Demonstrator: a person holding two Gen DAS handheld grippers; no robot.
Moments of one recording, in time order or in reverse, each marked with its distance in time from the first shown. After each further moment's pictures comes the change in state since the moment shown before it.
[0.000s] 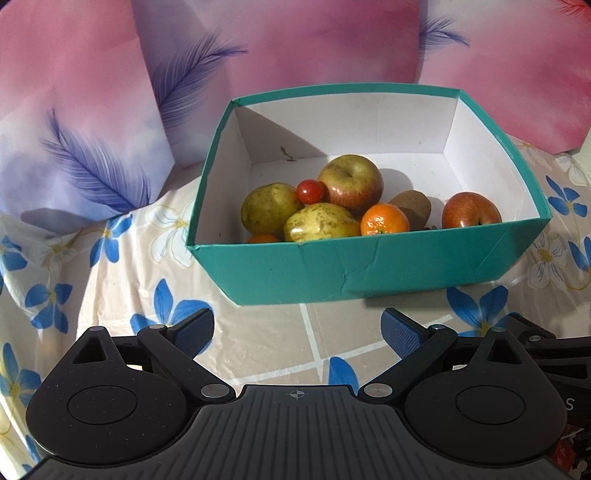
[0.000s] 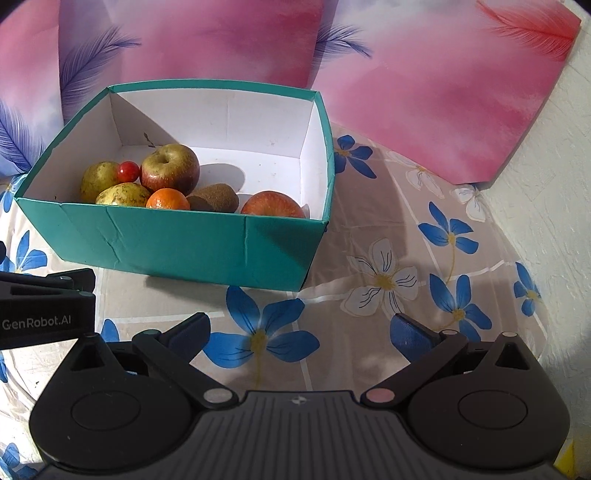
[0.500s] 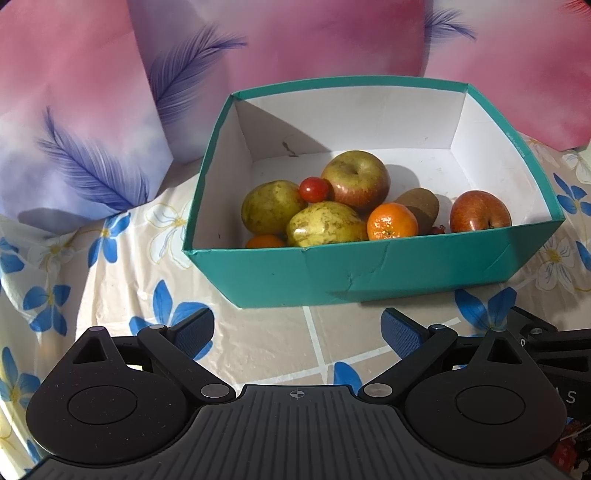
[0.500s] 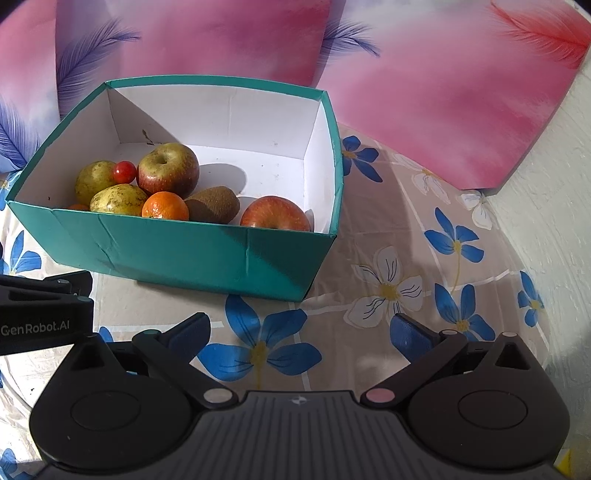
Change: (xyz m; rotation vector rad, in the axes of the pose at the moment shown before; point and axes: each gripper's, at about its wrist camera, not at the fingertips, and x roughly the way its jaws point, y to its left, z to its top) left arm 0.011 0.000 0.005 0.002 0.026 0.006; right arm 0.011 0.004 0.010 -0.021 0.013 -0.002
